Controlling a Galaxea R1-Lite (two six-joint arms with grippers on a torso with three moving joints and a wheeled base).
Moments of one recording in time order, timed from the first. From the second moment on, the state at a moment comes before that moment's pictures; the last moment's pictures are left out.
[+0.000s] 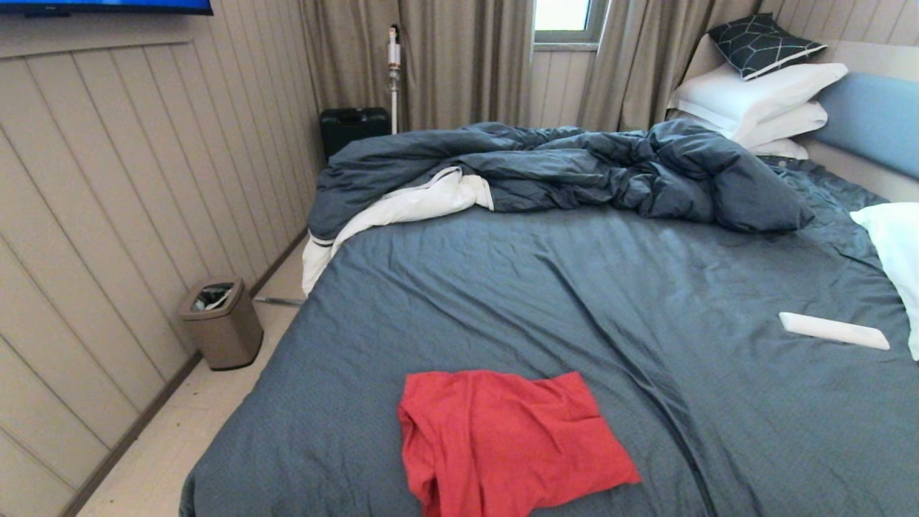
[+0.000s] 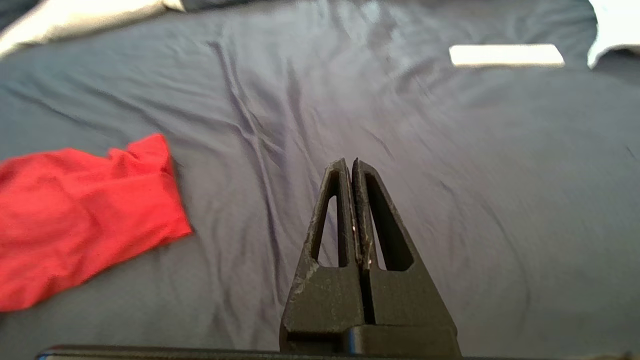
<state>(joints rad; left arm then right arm) 0.00 0.00 0.00 -0.04 0.01 -0.01 -0.03 0.03 0.00 -0.07 -0.18 0.10</state>
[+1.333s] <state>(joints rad) 0.00 0.00 0.00 -0.06 0.01 -0.01 -0.01 0.00 0.00 -0.12 -0.05 0.06</state>
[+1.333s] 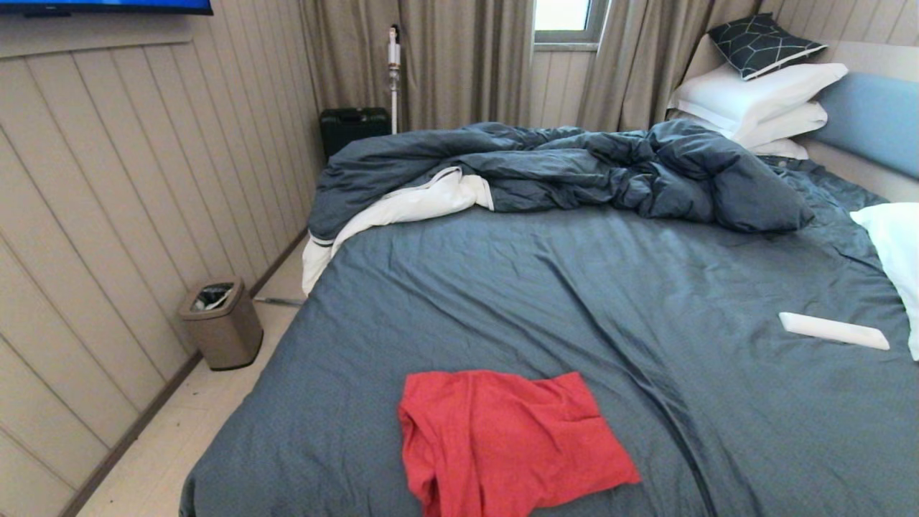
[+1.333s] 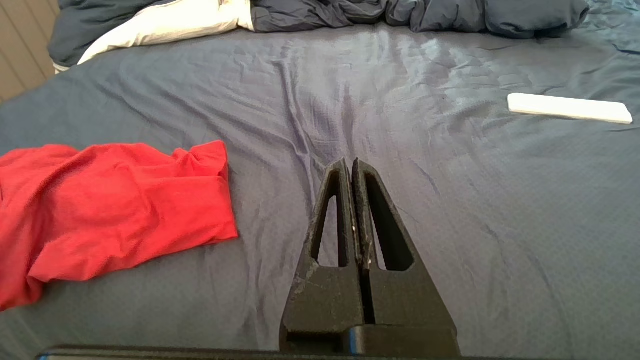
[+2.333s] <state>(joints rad) 0.00 0.00 0.00 -0.06 0.01 -0.03 -0.01 0.00 0.00 -0.12 -0.05 0.06</state>
